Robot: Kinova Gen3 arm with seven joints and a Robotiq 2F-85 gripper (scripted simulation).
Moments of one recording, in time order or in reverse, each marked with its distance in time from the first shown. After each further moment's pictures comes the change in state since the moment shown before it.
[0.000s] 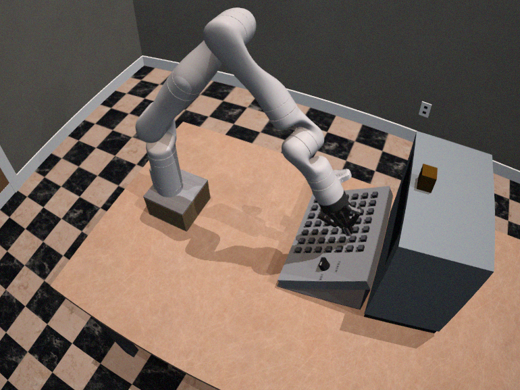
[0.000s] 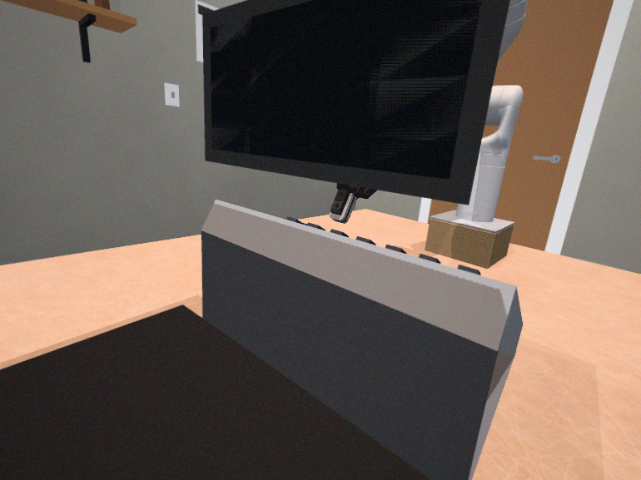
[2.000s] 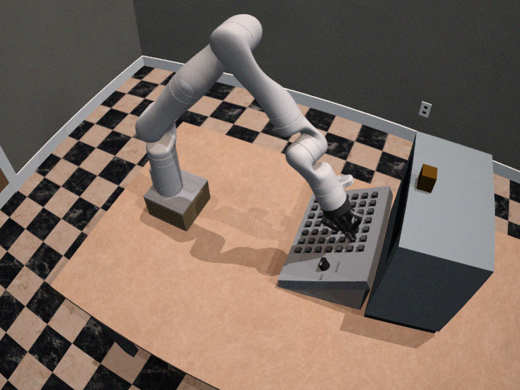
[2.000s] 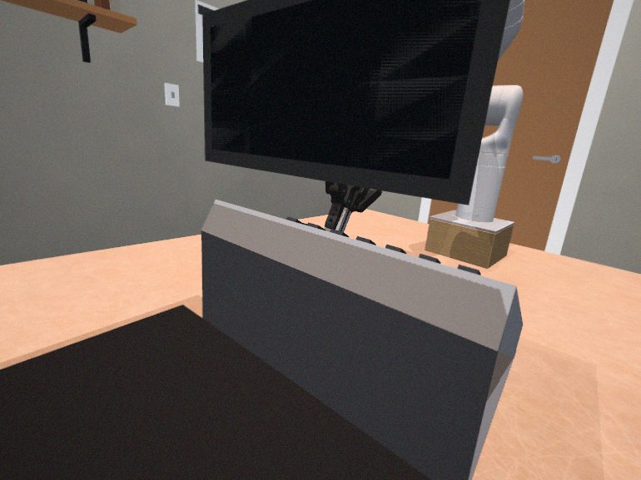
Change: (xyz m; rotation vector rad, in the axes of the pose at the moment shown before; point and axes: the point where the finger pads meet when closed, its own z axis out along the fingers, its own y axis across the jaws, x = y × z) arm 0.000 0.000 0.020 -0.001 0.000 0.000
